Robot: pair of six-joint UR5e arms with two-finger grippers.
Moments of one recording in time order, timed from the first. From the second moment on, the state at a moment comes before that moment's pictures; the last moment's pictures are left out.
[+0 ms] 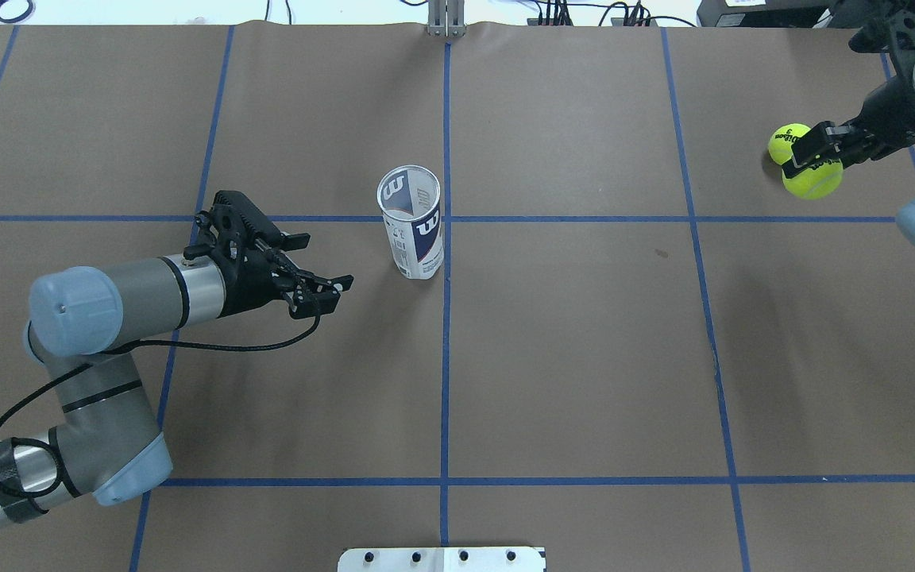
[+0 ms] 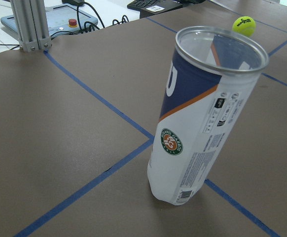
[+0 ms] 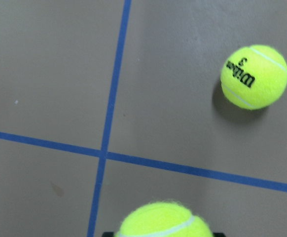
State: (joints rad) left arm -0.52 -1.90 -1.63 -2.71 -1.59 -0.61; right arm 1.17 -1.32 1.66 -1.30 2.36 0.54
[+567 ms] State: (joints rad) left arm -0.46 -1.96 -1.53 -2.79 -1.40 -0.62; right arm 1.17 -1.26 1.67 -1.30 2.37 0.57
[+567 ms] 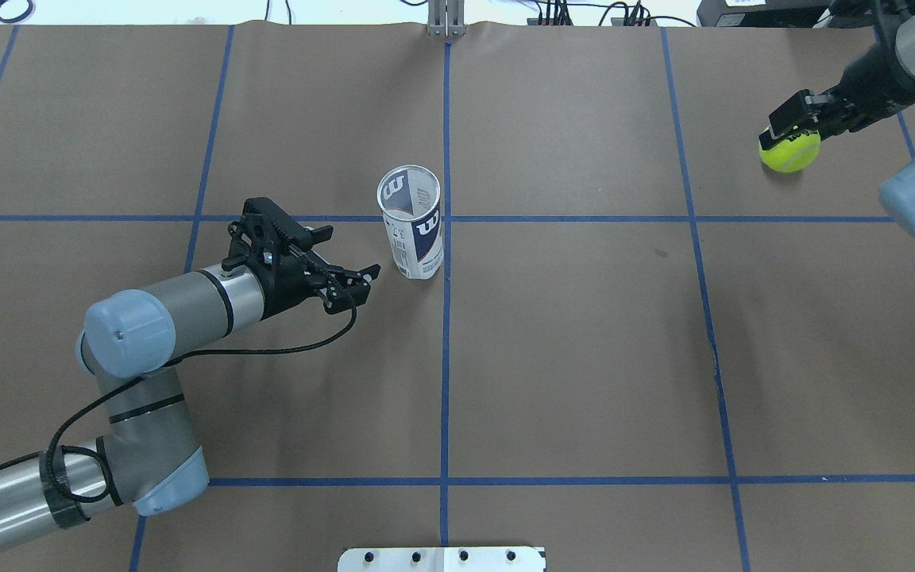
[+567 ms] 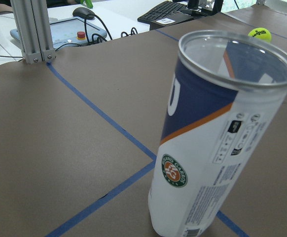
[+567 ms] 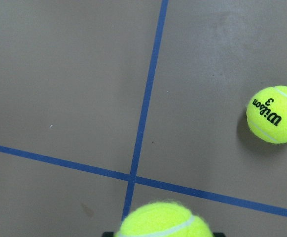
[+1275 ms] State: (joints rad) left arm -0.38 -2.05 -1.38 -2.89 -1.26 -0.62; right arm 1.17 -1.23 1.68 -1.31 2.37 0.57
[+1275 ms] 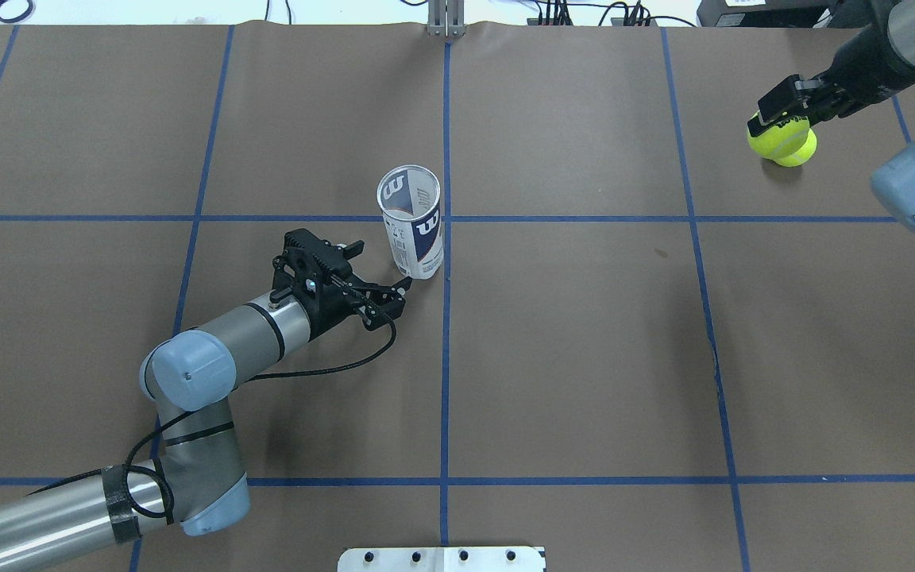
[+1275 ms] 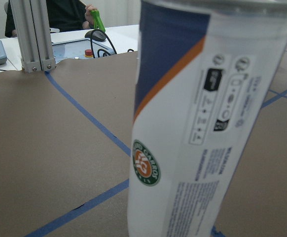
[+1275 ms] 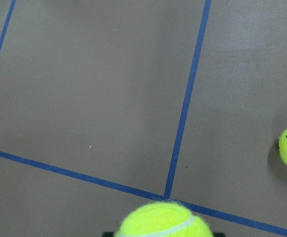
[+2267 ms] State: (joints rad) left arm -0.37 -2.11 -1.33 -2.89 -1.26 -0.62; right arm 1.17 -1.22 1.68 -1.31 2.37 0.57
